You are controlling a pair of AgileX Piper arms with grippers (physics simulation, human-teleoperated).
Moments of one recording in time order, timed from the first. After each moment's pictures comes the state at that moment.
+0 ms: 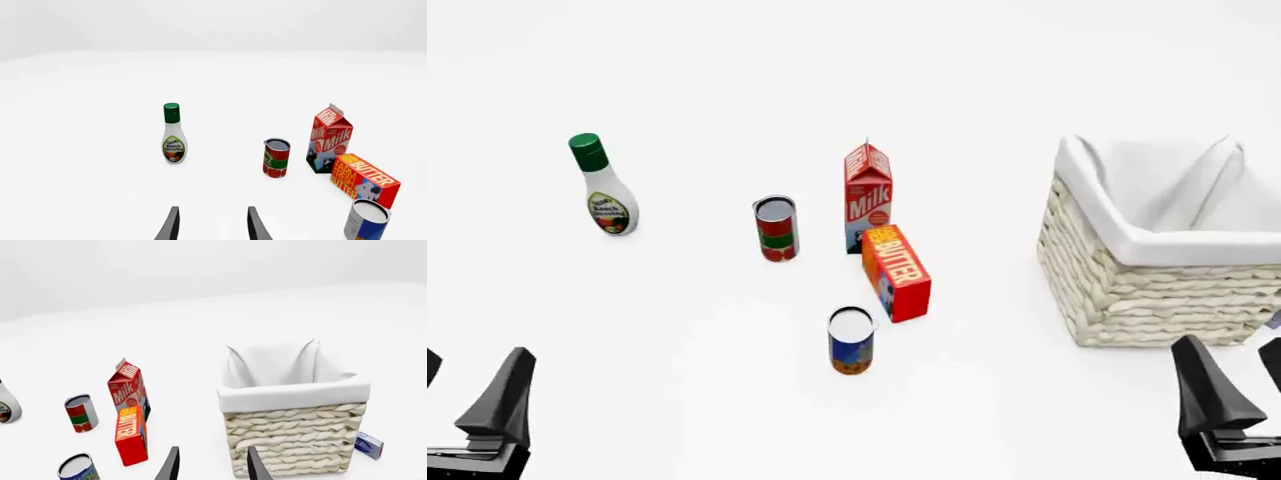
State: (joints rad) left arm 0.00 0.00 0.00 0.00 0.00; right arm 0.03 0.05 -0.01 -0.06 0.10
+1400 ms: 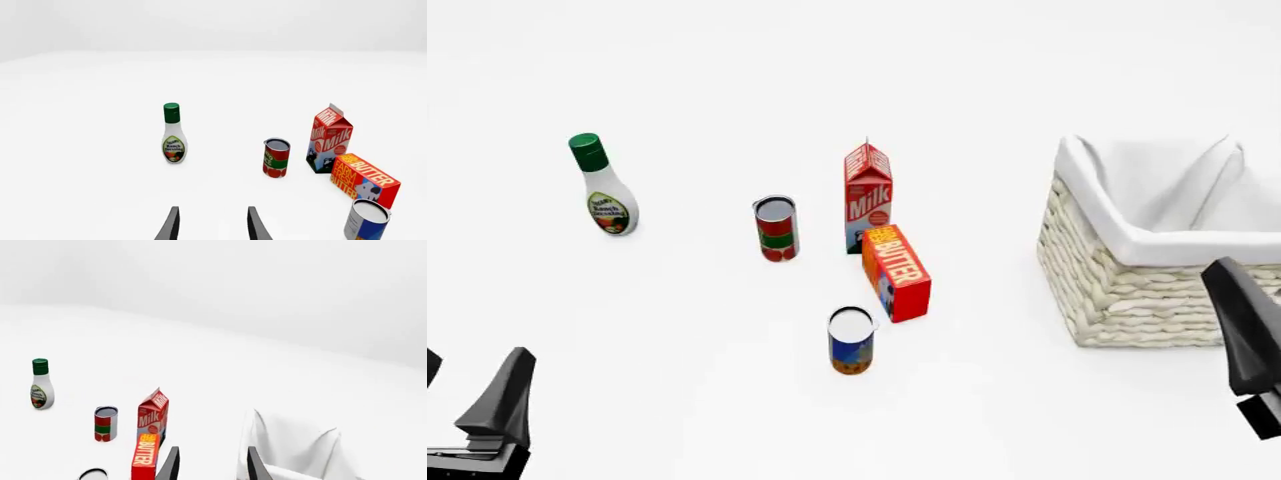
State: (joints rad) left arm 0.00 0.00 0.00 0.00 0.00; right arm 0.24 0.19 -0.35 0.03 -0.16
